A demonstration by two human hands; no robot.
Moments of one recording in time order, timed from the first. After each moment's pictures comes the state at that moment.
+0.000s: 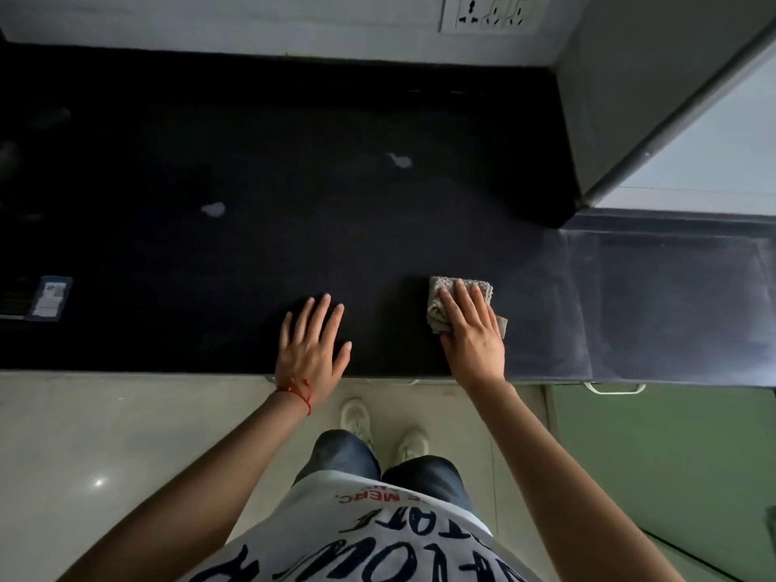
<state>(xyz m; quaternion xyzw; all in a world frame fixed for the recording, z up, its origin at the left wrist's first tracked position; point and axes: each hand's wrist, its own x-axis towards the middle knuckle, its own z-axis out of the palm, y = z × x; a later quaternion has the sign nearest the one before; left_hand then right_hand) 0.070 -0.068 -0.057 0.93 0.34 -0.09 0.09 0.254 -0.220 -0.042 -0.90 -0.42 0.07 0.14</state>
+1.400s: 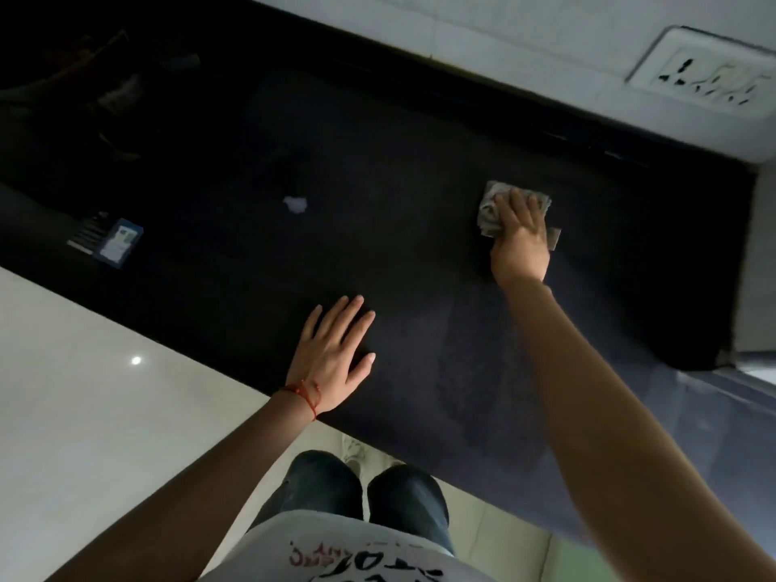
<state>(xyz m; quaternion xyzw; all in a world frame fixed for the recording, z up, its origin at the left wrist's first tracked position) 0.089 -0.013 -0.064 0.91 0.40 -0.04 0.07 0.387 0.018 -0.053 -0.86 -0.47 0.12 0.17</state>
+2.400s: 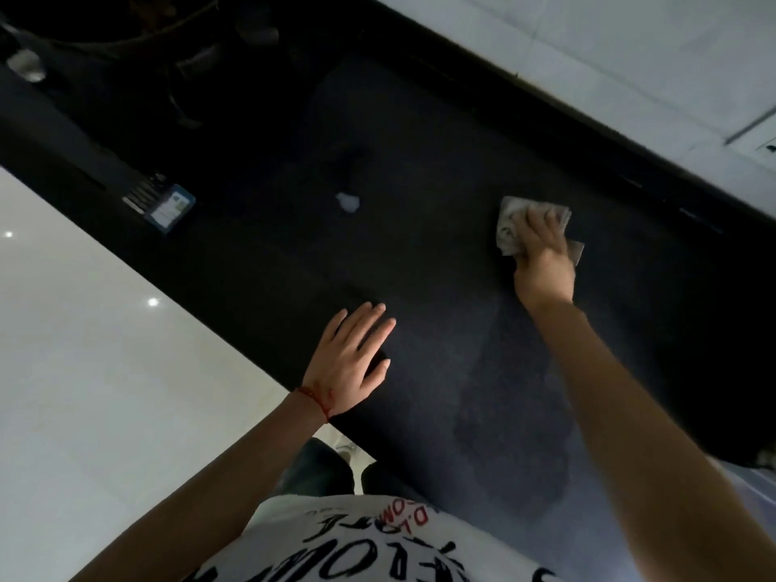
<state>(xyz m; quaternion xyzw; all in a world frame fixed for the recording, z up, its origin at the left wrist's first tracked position) 0.082 -0.009 -0.067 0.89 0.45 0.04 0.07 0.373 0.054 -0.042 -0.79 -0.58 0.17 0.15</state>
